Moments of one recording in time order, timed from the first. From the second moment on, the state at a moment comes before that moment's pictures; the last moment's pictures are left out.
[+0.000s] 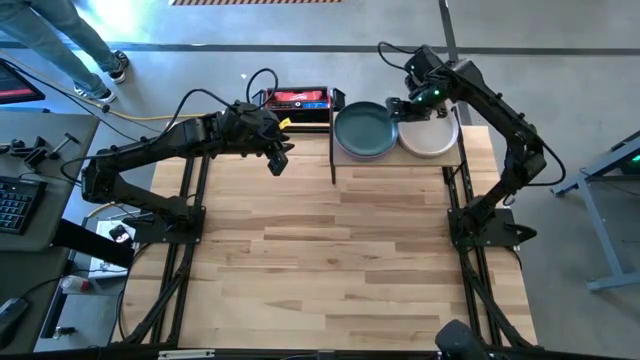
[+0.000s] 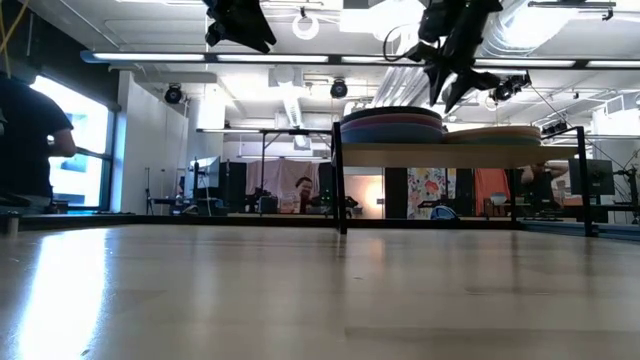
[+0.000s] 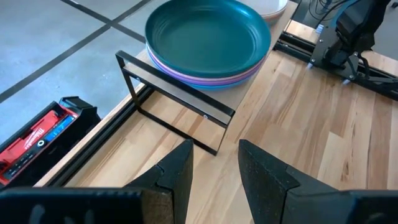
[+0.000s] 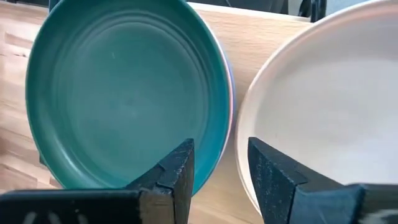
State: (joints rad) left arm 0.32 1.28 1.34 -0.68 -0.14 -0.18; right arm -0.89 1.60 1.71 -1.32 -0.17 0.52
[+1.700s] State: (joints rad) left arm 0.28 0.10 0.30 -0.29 -0.11 -0.13; right arm -0.36 0.88 0.86 -0.35 -0.18 0.35
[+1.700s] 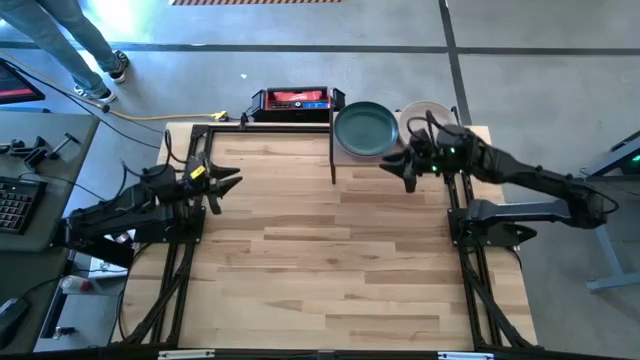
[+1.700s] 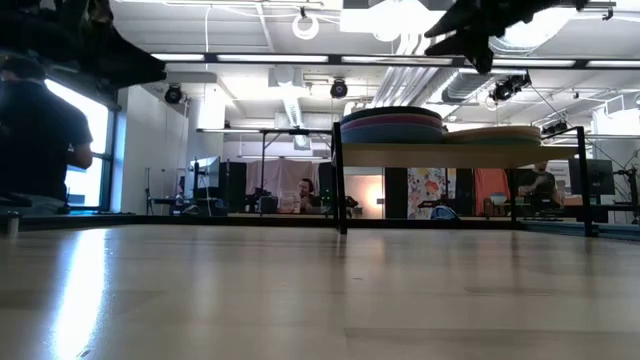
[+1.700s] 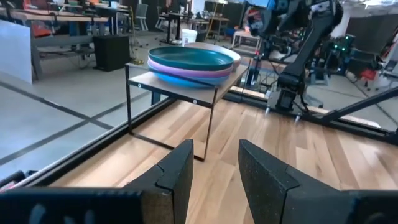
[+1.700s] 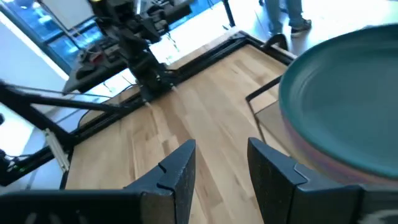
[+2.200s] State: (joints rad) left arm 0.28 0.03 0.06 -0.07 -0.03 -0.25; right arm -0.30 0.58 0.43 -0.05 -0.16 0.39
